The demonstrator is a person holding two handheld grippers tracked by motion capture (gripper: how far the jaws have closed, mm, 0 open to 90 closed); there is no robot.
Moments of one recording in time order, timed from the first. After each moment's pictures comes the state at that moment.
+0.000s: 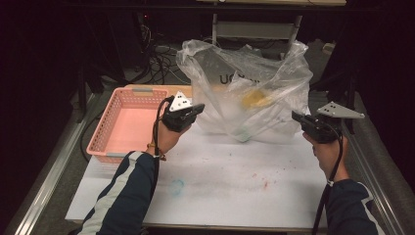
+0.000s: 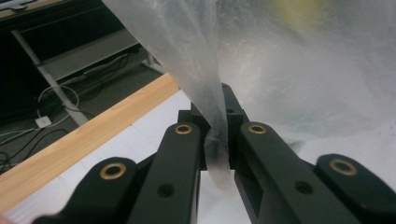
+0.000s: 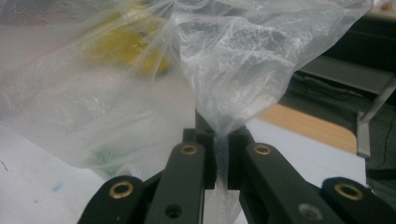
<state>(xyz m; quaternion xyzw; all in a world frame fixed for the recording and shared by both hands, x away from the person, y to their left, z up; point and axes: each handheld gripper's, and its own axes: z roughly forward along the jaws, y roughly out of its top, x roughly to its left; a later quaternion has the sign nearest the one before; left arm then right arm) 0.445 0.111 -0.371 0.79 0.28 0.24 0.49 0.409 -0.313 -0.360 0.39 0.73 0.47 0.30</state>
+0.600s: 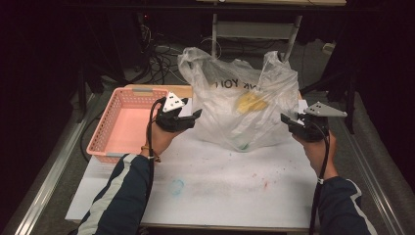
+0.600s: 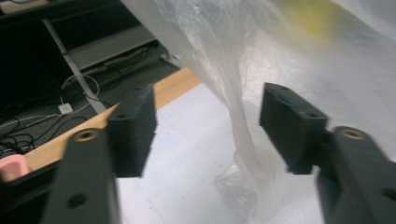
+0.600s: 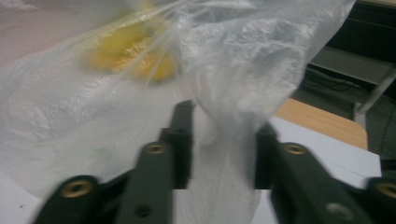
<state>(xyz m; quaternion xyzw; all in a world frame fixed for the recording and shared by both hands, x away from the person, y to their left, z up) 0.446 0.128 -0.381 0.77 0.32 0.26 0.49 0.424 -0.294 -0.377 0.40 0.74 0.45 0.31</state>
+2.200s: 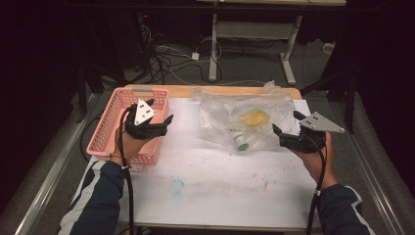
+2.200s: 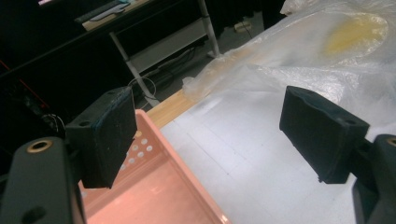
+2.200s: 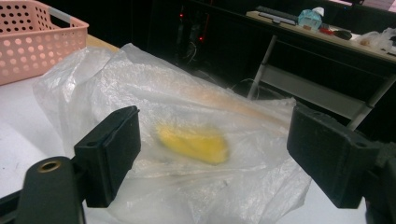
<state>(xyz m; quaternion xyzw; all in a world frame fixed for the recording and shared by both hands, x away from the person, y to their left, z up) 0.417 0.200 -0.385 0.77 0.31 0.36 0.43 0.389 -0.275 -0.378 0.35 0.73 0.46 0.37</state>
